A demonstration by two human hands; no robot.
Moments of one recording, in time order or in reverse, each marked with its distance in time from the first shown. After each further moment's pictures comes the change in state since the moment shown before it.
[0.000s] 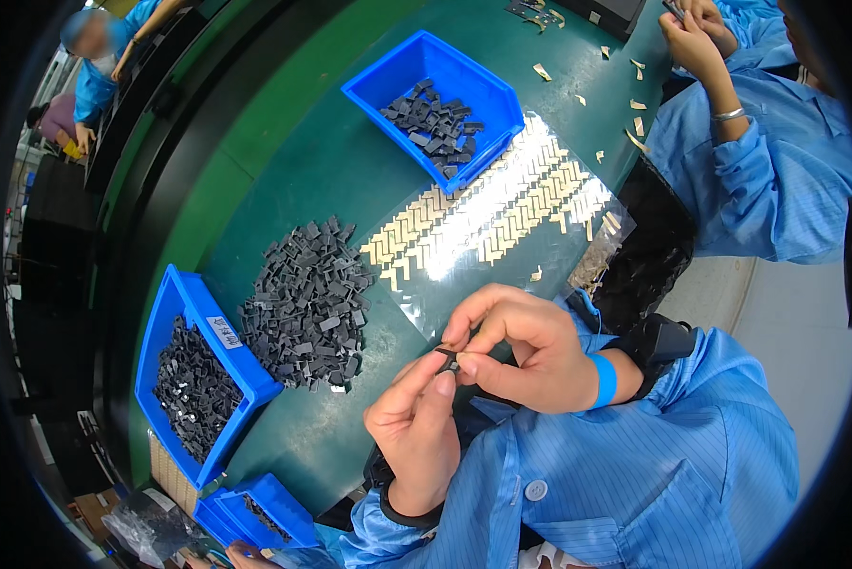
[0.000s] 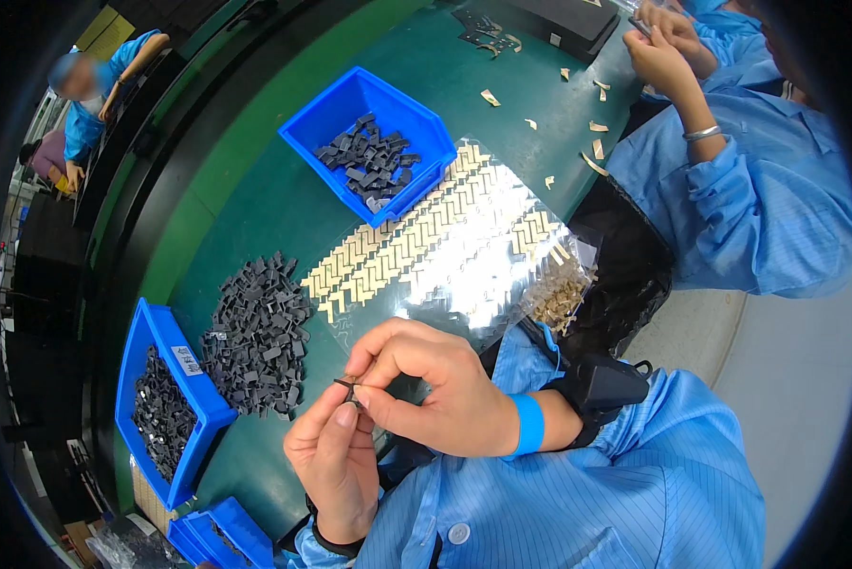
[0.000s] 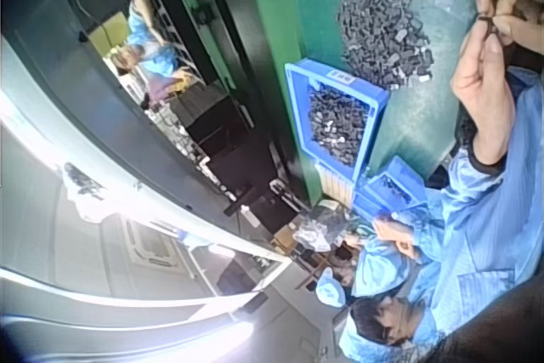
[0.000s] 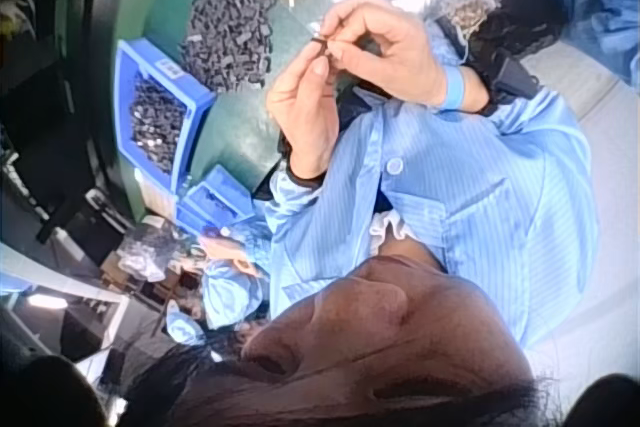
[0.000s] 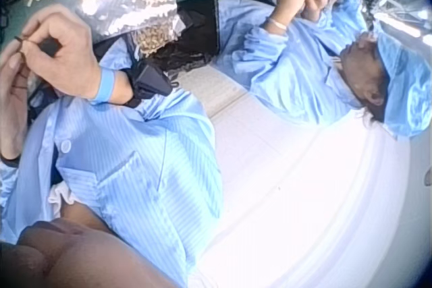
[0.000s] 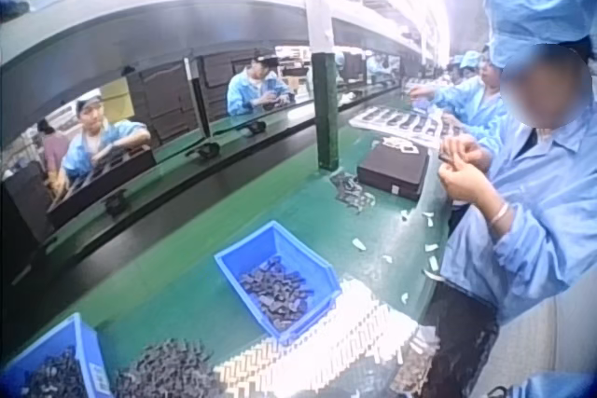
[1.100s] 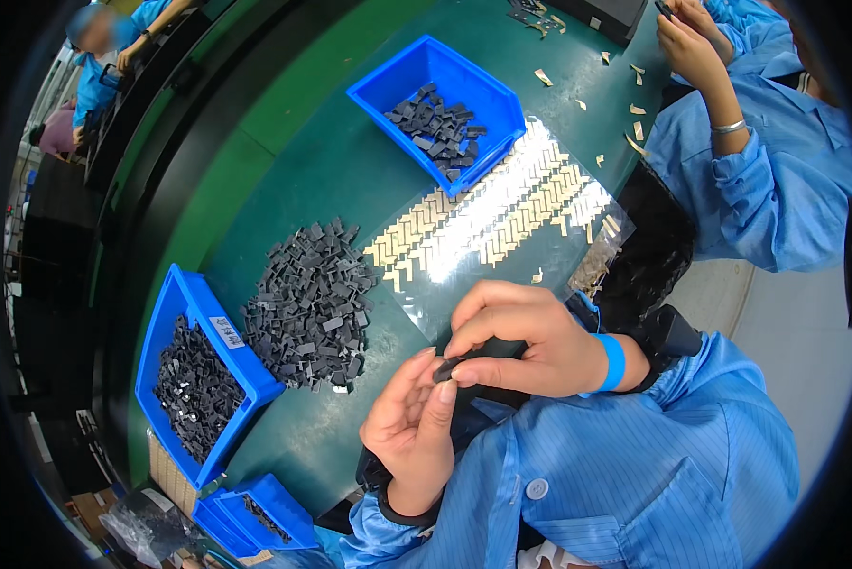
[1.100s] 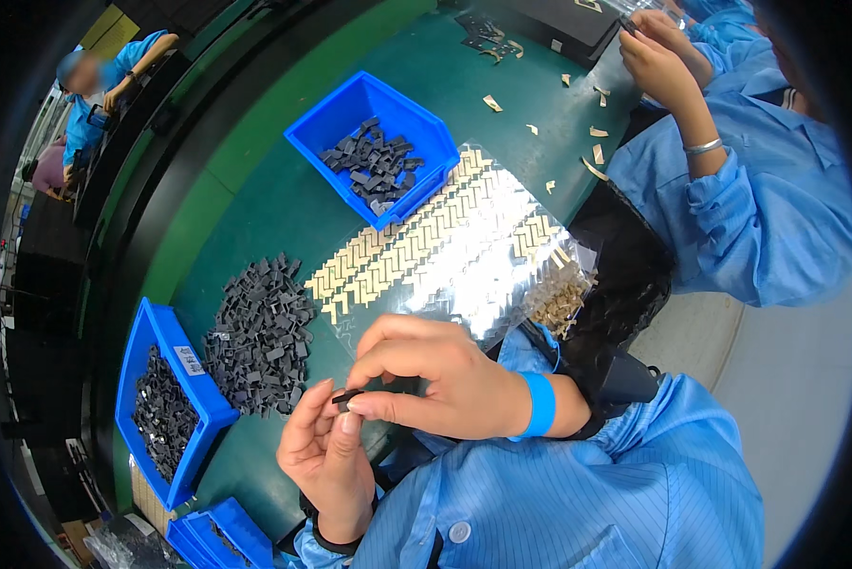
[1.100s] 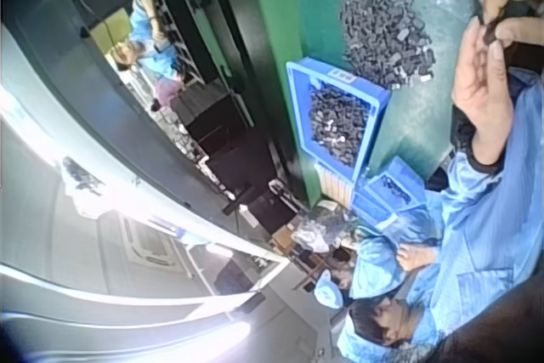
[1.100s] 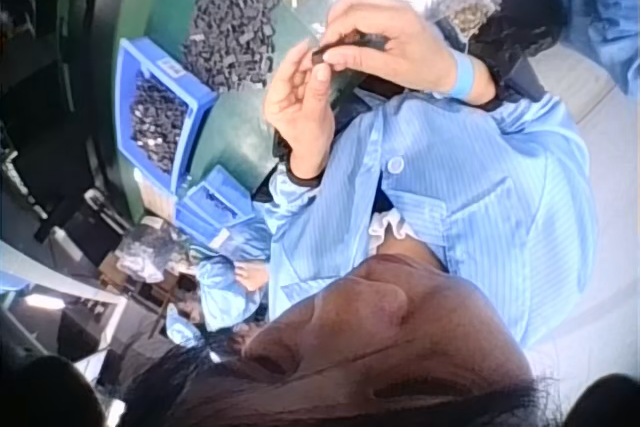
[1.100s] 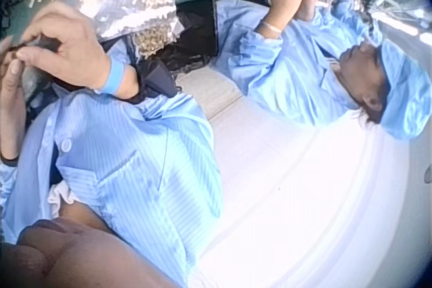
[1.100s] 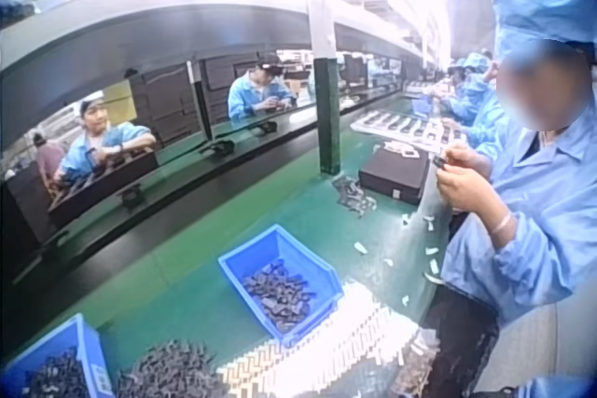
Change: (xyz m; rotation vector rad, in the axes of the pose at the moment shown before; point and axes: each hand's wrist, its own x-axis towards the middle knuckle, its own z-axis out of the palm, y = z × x) left_hand -0.003 0.004 -0.001 0.158 0.008 0.166; right_hand 0.013 -0.004 -0.013 -0.196 -0.240 -0.098
